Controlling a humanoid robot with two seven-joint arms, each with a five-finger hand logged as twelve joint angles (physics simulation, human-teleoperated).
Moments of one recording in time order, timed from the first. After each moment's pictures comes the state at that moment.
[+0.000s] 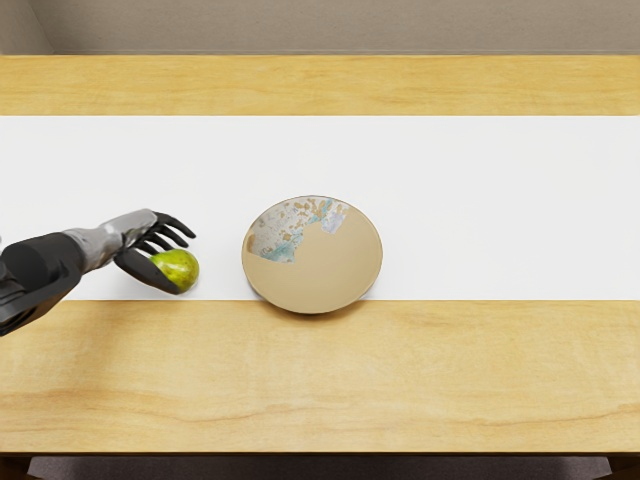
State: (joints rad) left arm -1.16 0.85 0.18 -1.62 0.55 0.30 0.23; right arm -0.05 0.00 -0.03 0.26 -0.04 0.00 0.06
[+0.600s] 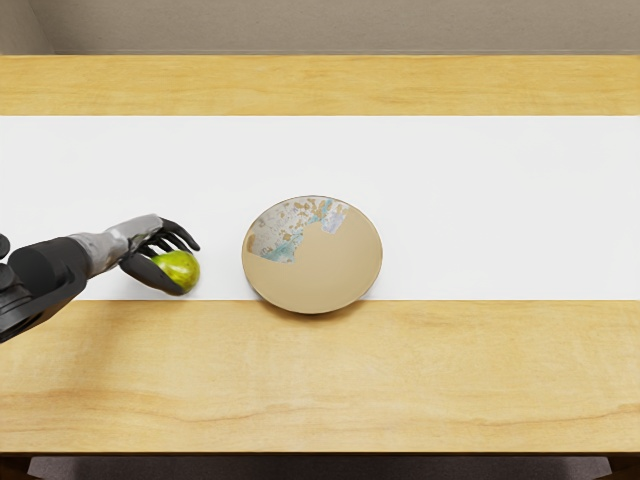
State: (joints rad) left arm -1.15 0.83 0.18 -1.61 0.58 0.29 0.23; right arm -0.05 0.00 -0.03 0.26 -0.04 0.00 0.06
